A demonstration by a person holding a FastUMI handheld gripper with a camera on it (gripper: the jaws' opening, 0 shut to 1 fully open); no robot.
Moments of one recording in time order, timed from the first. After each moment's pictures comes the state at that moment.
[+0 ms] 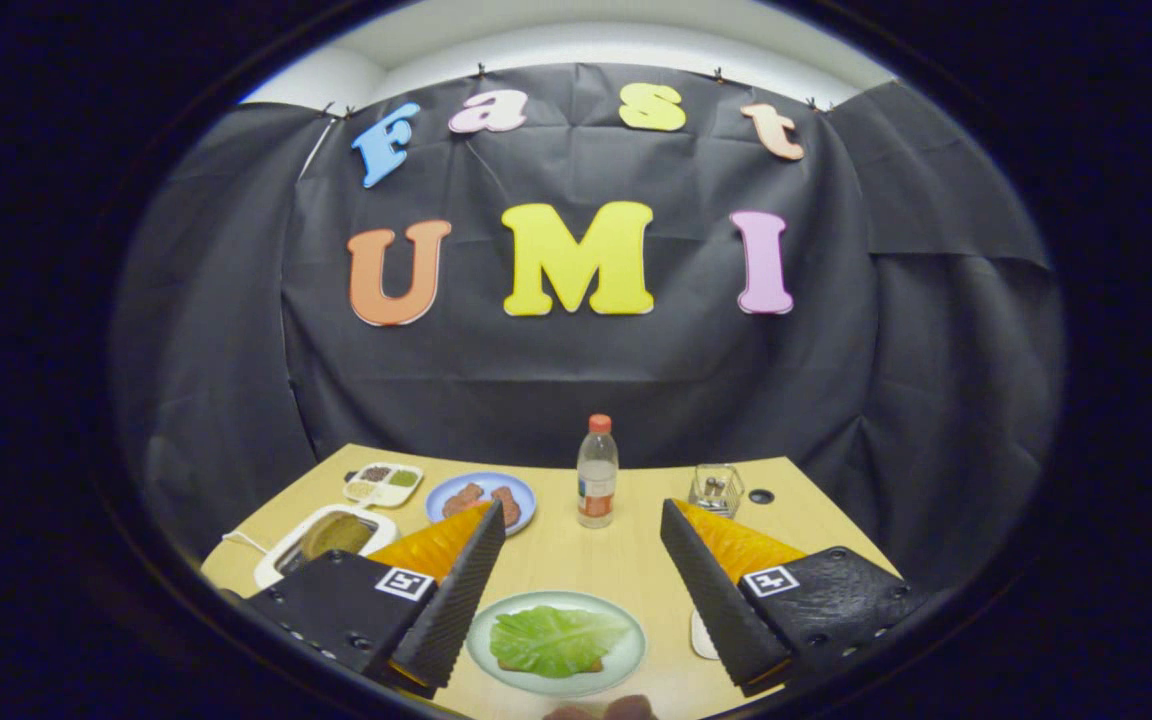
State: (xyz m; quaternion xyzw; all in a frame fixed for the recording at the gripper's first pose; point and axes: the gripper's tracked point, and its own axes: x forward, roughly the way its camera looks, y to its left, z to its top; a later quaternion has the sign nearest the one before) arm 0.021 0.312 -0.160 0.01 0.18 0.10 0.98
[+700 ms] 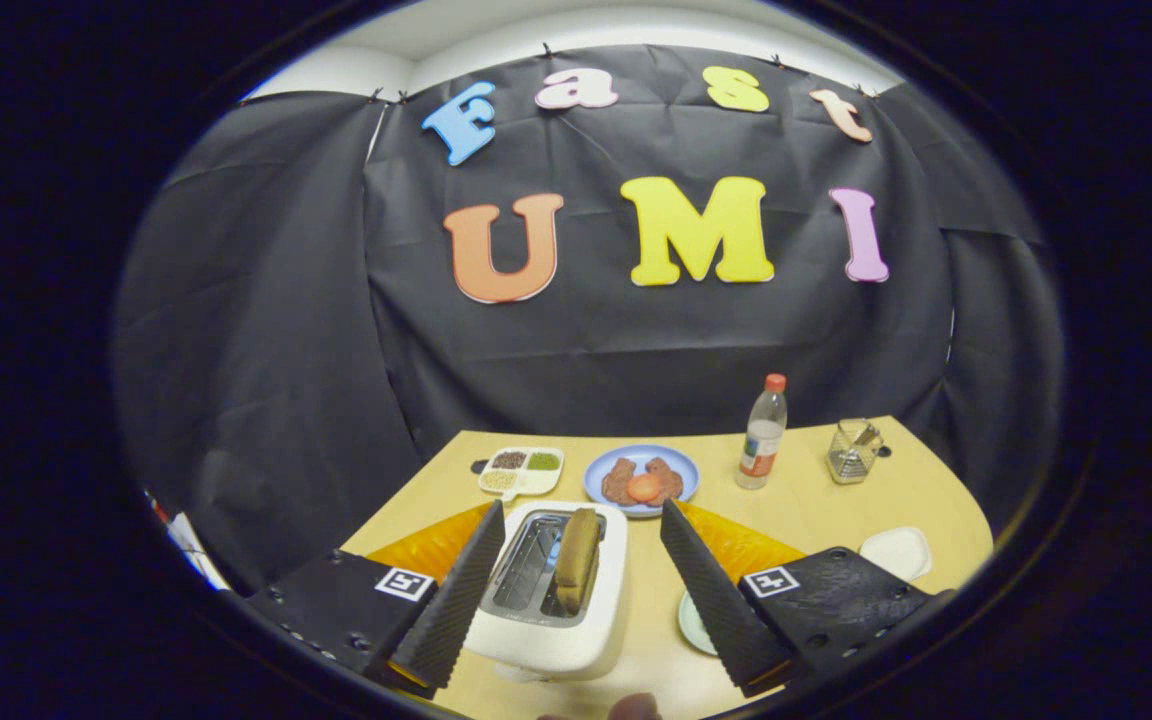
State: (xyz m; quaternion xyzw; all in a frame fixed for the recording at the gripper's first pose) arm -0.044 0.512 -0.197 0.03 0.25 0.17 0.95
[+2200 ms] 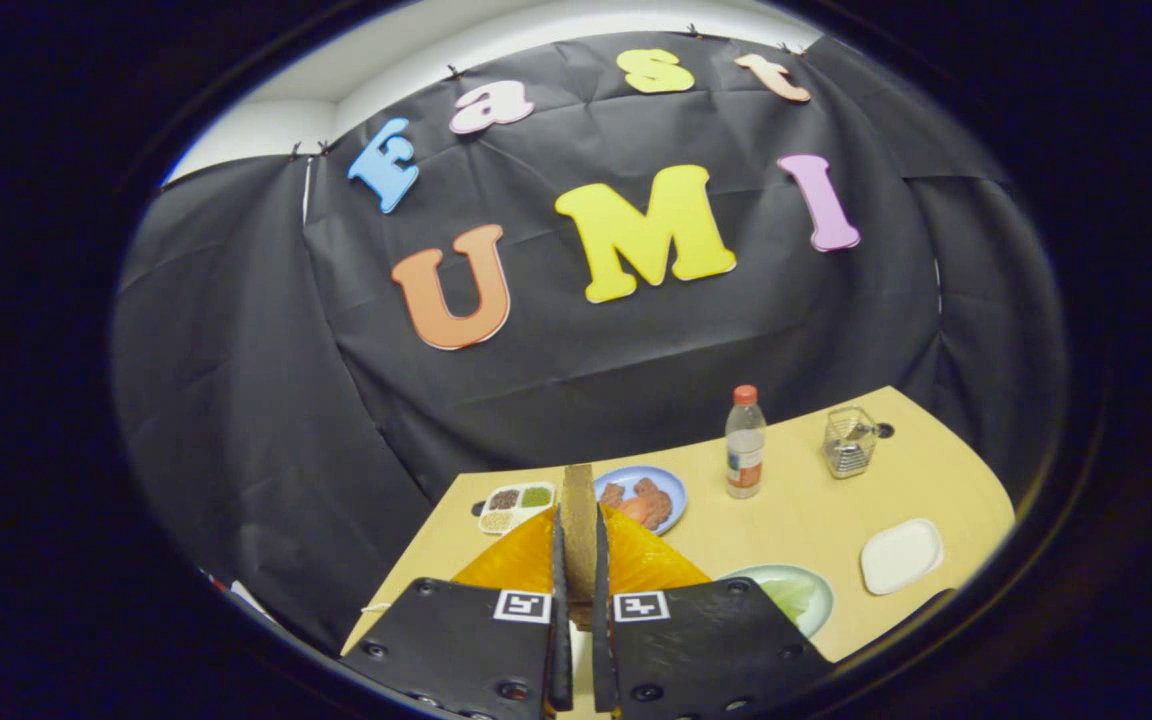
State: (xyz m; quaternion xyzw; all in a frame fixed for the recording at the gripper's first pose) arm 0.014 0.423 -0.137 0.13 0.26 0.16 0.94
